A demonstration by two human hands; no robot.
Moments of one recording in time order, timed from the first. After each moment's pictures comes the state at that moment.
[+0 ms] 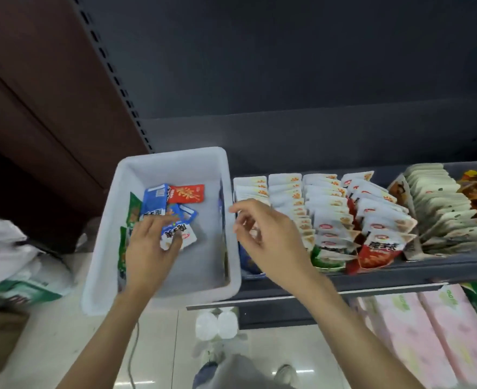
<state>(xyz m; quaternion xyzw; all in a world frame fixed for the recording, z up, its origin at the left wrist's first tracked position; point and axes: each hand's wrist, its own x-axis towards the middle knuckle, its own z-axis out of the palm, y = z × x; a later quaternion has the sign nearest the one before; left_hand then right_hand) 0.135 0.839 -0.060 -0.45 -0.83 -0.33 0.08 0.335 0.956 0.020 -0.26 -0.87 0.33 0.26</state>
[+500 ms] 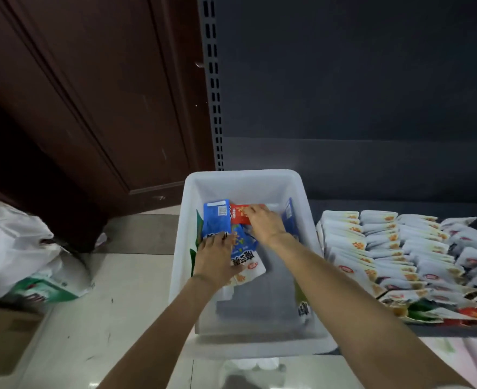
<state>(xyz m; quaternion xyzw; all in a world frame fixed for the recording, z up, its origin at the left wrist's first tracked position) 0.027 0.865 -0.114 -0.50 -0.85 0.01 -0.13 0.089 1.014 -0.110 -0.29 -0.95 0.10 -0.07</state>
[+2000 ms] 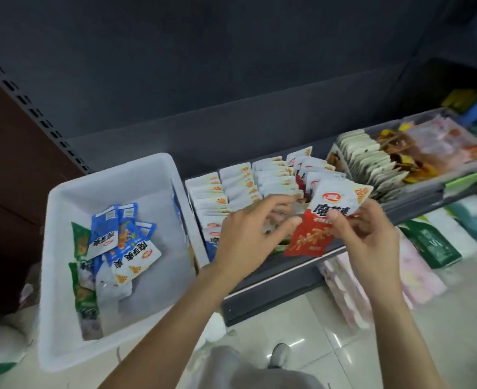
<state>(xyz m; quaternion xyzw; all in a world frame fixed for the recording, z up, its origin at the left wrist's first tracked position) 0.278 0.928 0.014 -0.67 -0.58 -0.41 -0.21 0.459 0.953 0.007 -0.51 -0.59 0.38 0.50</state>
